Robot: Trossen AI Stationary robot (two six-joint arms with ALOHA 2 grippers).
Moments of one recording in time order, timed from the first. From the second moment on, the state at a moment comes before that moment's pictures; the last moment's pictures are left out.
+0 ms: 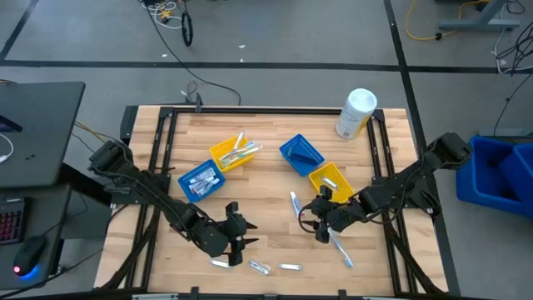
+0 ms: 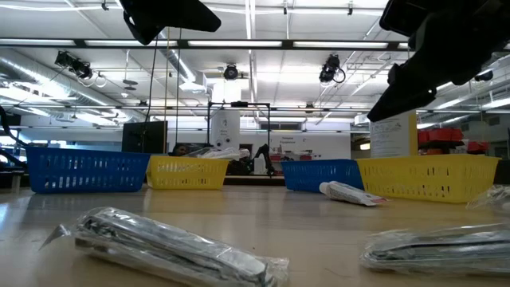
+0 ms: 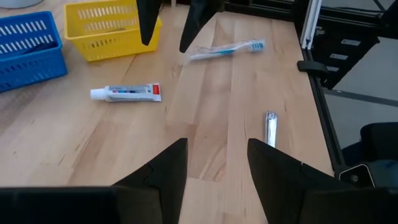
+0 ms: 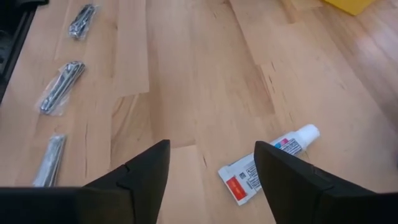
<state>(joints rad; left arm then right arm) -0.63 1.61 1.03 -0.05 -0.59 -0.54 0.52 1.39 0.68 -0.08 0.44 0.53</state>
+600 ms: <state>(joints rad) -0.63 1.61 1.03 -0.05 -0.59 -0.59 0.51 1.39 0.68 -0.06 0.44 0.54</state>
